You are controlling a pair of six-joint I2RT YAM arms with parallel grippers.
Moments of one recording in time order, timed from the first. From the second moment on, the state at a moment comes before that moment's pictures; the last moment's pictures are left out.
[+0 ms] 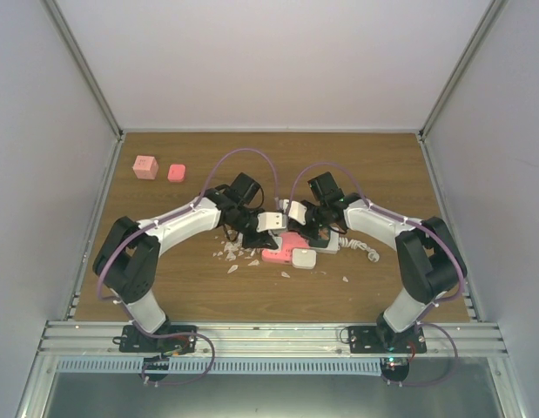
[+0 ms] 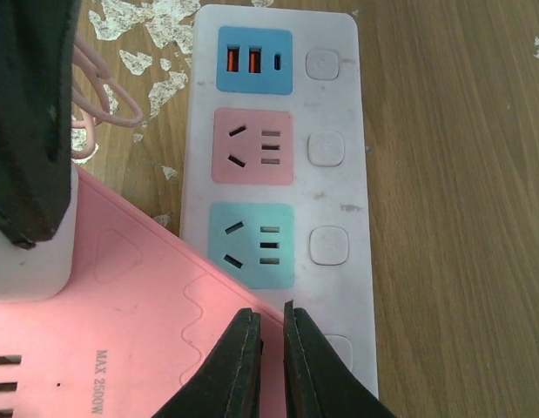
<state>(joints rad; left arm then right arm) -0.62 1.70 1.18 -0.64 0.64 0.79 0.50 1.67 1.02 -0.40 -0.49 -0.86</state>
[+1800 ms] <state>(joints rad) -0.27 1.65 1.30 -0.76 0.69 0.84 0.50 1.66 1.03 -0.48 -0.51 -0.83</state>
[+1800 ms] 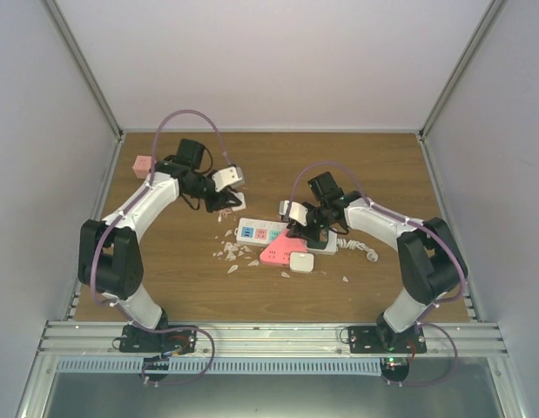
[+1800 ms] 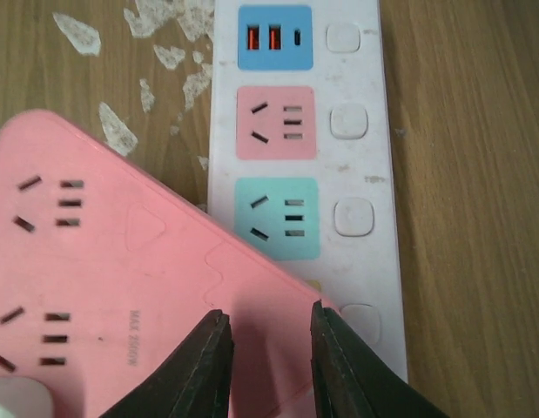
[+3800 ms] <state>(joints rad) -0.18 2.17 1.54 -0.23 -0.07 0.89 0.41 1.54 1.08 -0.52 -0.66 -0.79</state>
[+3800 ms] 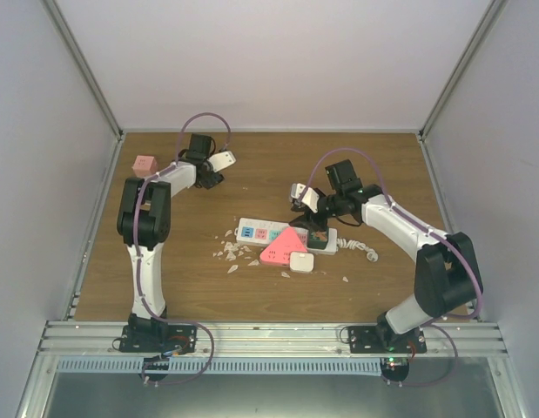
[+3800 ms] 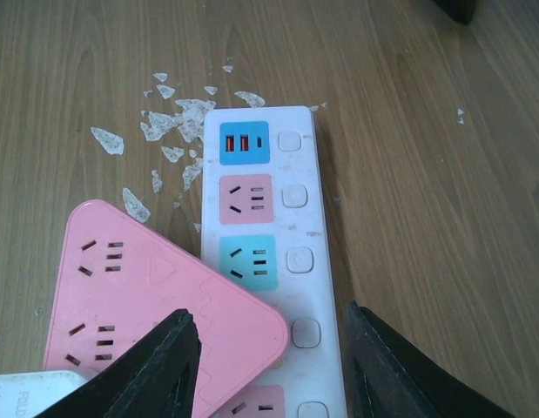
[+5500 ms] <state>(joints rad) -0.56 1.78 1.16 -0.41 0.71 0.64 0.65 1.02 0.54 -0.39 -0.40 -0.94</state>
